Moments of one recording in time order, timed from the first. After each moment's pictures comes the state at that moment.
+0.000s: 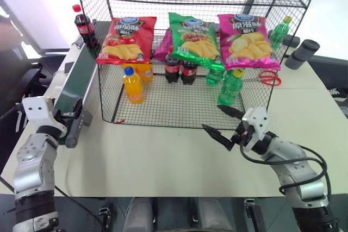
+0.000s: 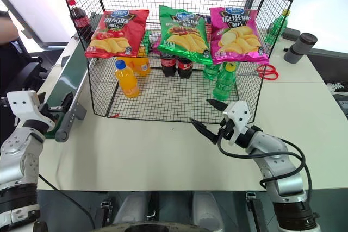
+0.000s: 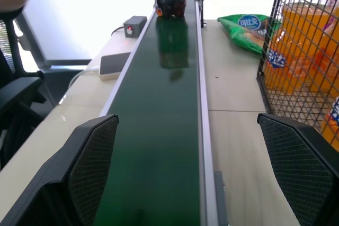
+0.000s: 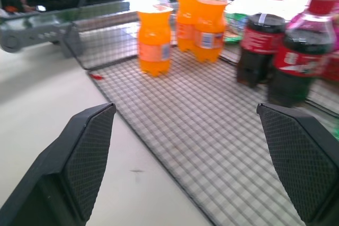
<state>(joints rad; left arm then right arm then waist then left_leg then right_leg) -0.12 0.49 0.46 0.08 -0.36 0.19 -0.30 0.00 -0.49 -0.01 -0.36 0.41 0.21 0.73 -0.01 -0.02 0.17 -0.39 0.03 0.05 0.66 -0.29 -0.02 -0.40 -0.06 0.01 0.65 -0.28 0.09</state>
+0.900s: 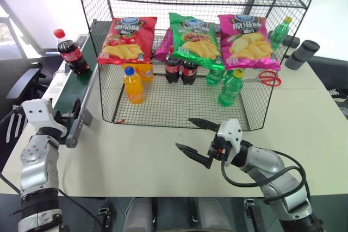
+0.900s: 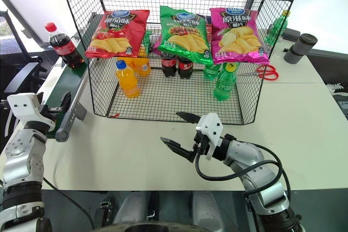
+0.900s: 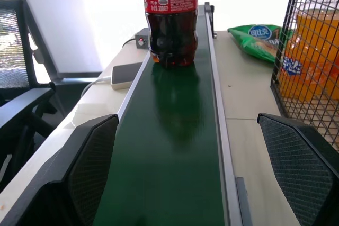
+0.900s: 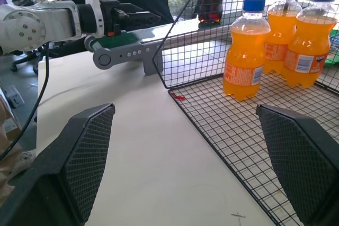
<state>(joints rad) -0.15 0.47 0.45 0.20 -0.33 0.05 -0.30 0.02 -0.45 0.17 -0.49 0.41 0.26 0.75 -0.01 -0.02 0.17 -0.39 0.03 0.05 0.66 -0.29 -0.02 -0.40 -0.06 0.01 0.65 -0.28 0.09</state>
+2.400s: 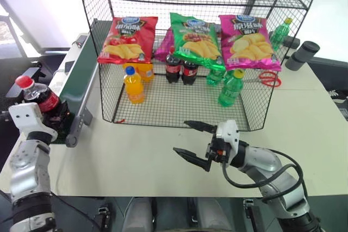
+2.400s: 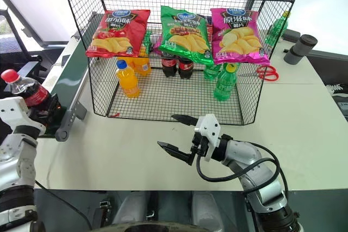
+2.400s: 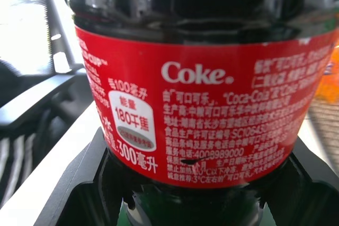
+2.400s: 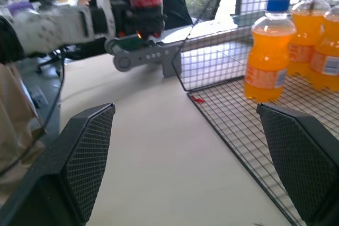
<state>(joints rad) -0.11 0.58 0.50 0.16 -0.45 0.08 -0.44 -0.01 -0.46 0.17 -0.45 0.43 0.27 0.80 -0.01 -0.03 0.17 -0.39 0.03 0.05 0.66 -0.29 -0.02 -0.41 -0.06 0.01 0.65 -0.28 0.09</state>
